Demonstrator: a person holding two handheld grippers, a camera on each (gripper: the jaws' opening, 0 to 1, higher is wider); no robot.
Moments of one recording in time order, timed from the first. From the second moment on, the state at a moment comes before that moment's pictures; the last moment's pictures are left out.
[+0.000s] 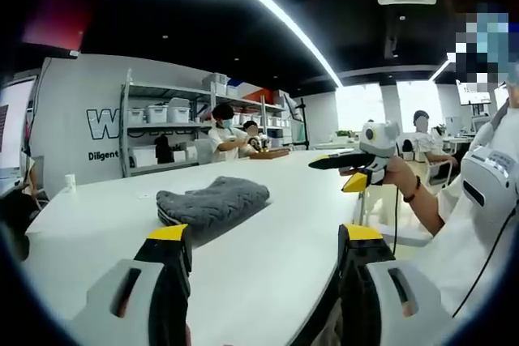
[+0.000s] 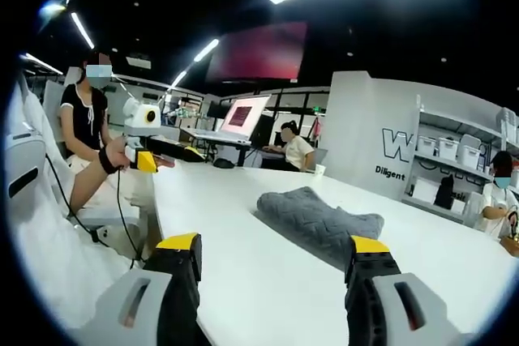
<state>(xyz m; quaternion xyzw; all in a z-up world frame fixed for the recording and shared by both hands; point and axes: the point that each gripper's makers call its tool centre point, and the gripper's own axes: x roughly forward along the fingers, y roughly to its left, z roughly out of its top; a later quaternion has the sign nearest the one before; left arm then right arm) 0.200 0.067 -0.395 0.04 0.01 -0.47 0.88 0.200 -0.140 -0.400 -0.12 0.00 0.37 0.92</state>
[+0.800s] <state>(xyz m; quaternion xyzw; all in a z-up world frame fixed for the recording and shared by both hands) 0.200 0.067 -0.399 0.06 0.01 -0.46 0.88 0.200 -0.138 -0.401 -0.12 0.00 0.38 0.92</state>
